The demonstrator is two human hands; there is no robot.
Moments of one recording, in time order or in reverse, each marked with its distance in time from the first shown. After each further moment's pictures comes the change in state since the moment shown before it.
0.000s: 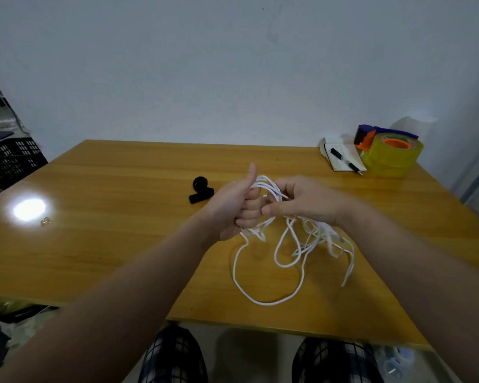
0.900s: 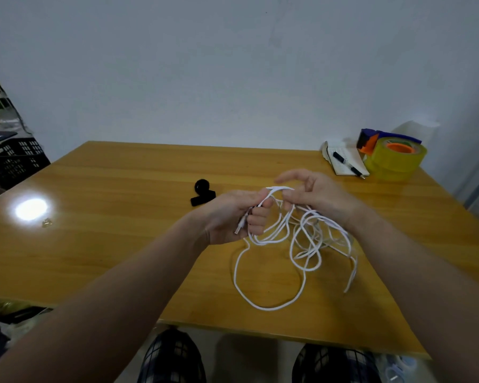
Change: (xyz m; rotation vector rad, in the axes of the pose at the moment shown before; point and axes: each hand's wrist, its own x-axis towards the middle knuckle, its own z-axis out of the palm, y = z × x) left_hand -0.009 0.007 -0.005 -0.073 -0.203 -0.151; right_hand -0.002 0.018 -0.012 0.335 0.182 0.035
